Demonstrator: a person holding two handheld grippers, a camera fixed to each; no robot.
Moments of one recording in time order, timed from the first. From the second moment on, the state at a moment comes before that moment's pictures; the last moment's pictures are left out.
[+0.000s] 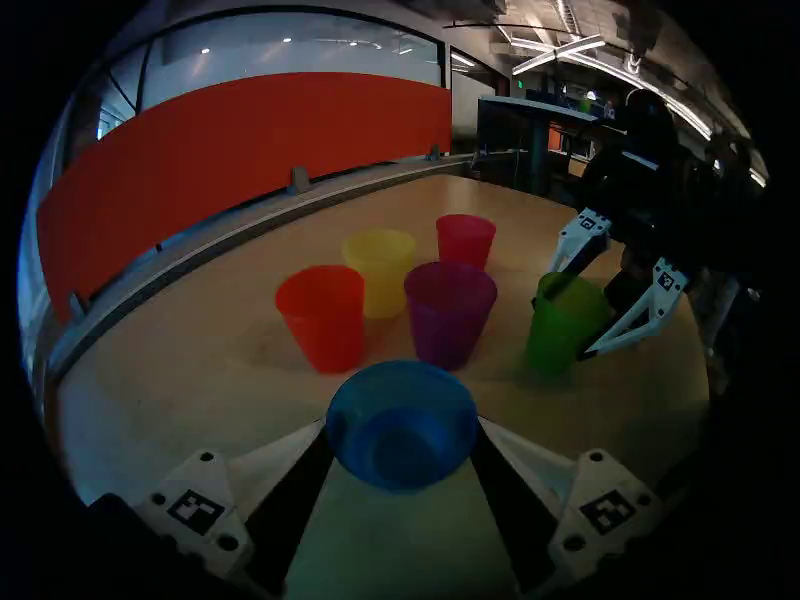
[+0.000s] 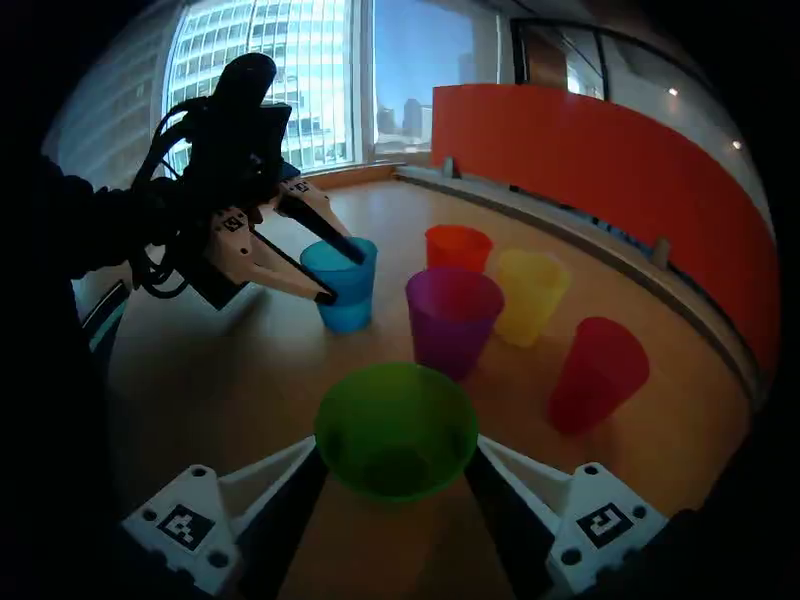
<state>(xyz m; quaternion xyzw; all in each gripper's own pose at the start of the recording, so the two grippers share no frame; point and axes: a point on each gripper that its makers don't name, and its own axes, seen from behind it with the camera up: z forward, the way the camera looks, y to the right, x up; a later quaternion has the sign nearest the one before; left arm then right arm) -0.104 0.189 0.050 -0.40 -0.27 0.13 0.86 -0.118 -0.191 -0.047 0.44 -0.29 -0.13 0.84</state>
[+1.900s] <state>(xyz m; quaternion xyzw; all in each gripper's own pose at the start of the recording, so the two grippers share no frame) 0.098 0.168 0.060 -0.35 -0.09 0.07 0.93 0.083 -0.217 -0.009 0.43 -0.09 -0.07 0.90</state>
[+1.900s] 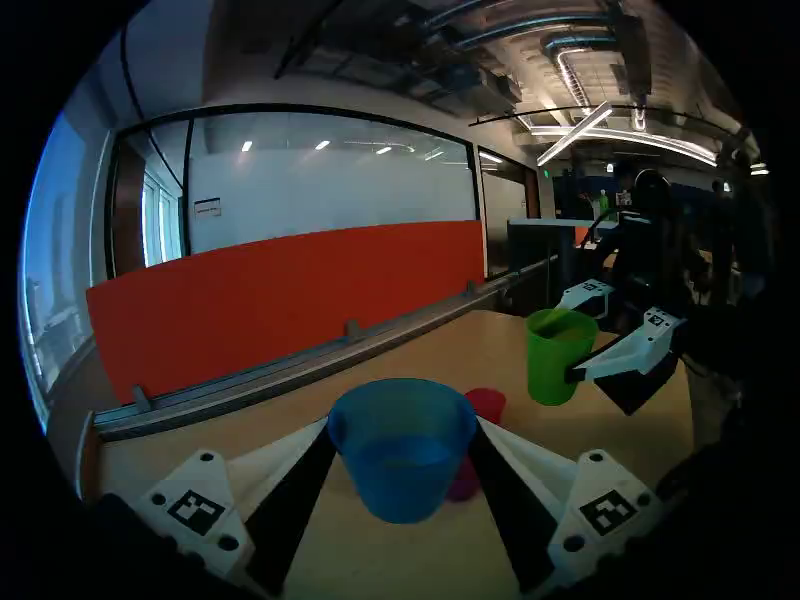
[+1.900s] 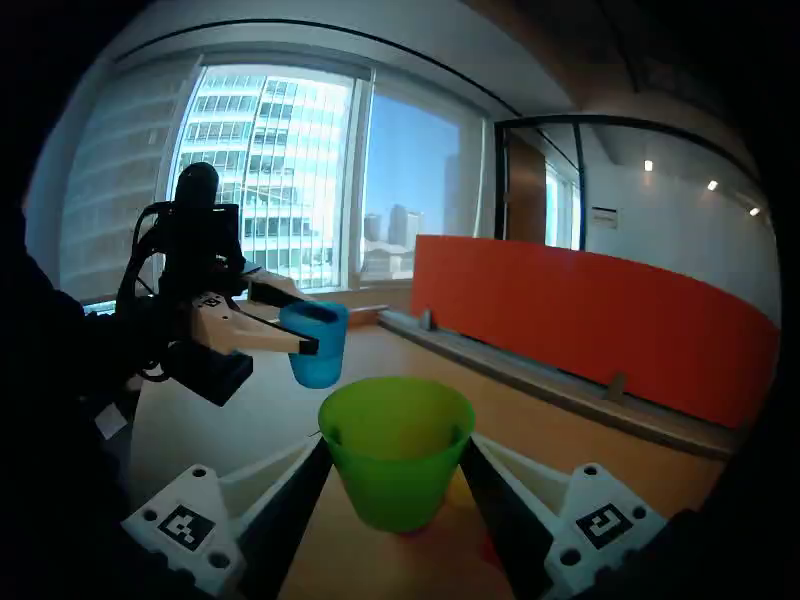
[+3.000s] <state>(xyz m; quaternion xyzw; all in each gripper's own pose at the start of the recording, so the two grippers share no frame) 0.143 0.173 0.062 -0.35 -0.03 0.05 0.94 0.114 -0.235 0.000 0.44 -0.06 -0.05 0.89</state>
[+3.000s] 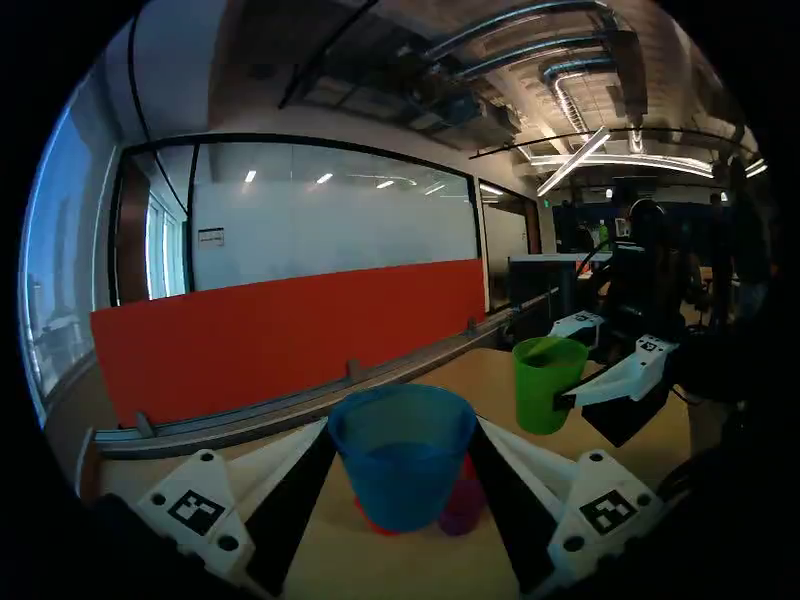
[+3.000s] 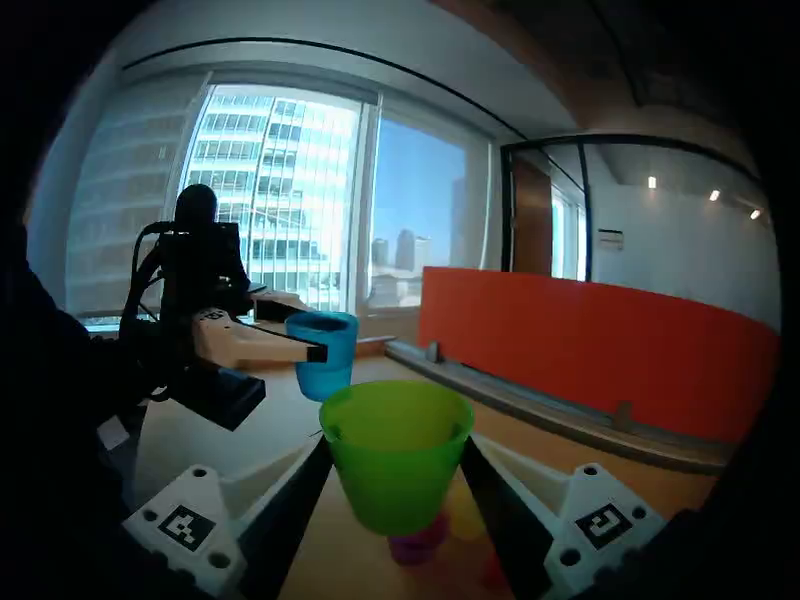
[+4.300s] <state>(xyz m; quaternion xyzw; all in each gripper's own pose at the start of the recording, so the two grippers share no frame) 0.206 0.191 0.062 -0.31 0.07 0.23 0.92 0.103 -0.289 -0.016 0.51 -0.06 -0.03 0.86</state>
